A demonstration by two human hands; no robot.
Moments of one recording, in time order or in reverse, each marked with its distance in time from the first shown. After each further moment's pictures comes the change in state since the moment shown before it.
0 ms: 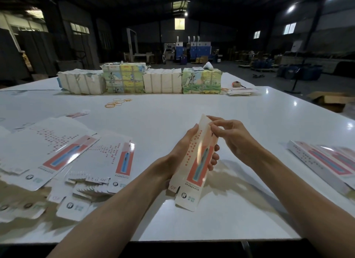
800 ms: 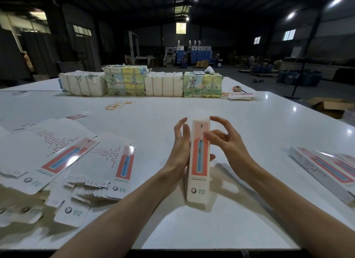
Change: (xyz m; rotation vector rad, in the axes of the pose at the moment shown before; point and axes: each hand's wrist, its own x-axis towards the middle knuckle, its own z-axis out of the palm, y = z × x) left_hand 0.012 -0.013 -0.001 0.049 0.472 0.407; right_hand -0.008 0.017 0.026 -0.157 0.100 -0.107
